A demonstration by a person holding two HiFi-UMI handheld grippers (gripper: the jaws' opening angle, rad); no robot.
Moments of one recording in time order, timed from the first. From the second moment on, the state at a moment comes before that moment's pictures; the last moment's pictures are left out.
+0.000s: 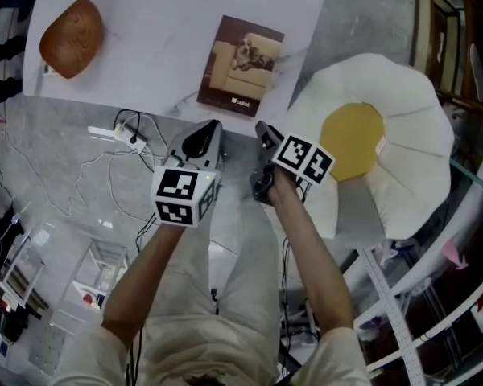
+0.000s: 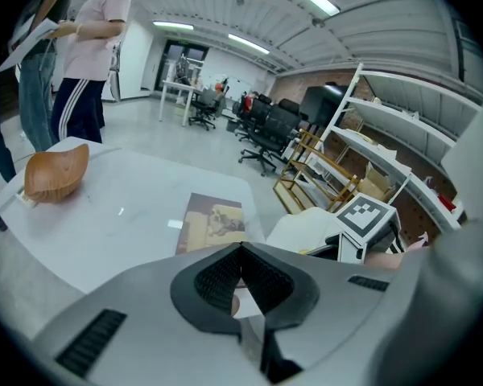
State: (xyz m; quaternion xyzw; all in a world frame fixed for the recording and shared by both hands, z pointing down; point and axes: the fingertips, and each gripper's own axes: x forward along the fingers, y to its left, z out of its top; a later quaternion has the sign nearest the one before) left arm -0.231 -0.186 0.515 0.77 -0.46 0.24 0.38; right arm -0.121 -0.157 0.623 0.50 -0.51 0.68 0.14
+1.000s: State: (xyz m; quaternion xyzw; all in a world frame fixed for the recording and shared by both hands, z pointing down) left arm -0.192 -0.141 0.375 0.77 -0.46 0.25 0.35; right arm -0.097 -0.147 0.414 0.43 -0.70 0.55 0.12
